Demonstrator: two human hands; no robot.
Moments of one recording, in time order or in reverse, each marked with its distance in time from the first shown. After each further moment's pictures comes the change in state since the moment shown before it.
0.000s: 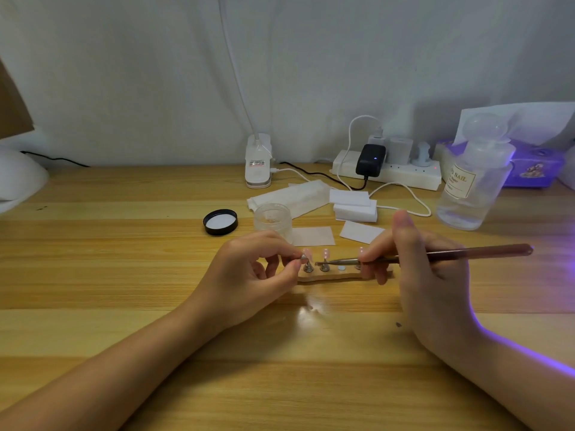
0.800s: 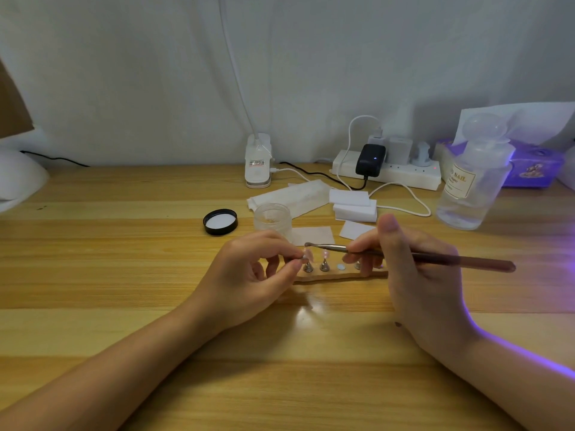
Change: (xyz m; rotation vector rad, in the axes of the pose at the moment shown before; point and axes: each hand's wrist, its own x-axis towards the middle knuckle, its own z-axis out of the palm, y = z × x) left_hand -0.001 -0.002 0.000 0.017 -0.005 0.029; right_hand 0.000 -0.002 0.003 -0.039 -0.048 -0.011
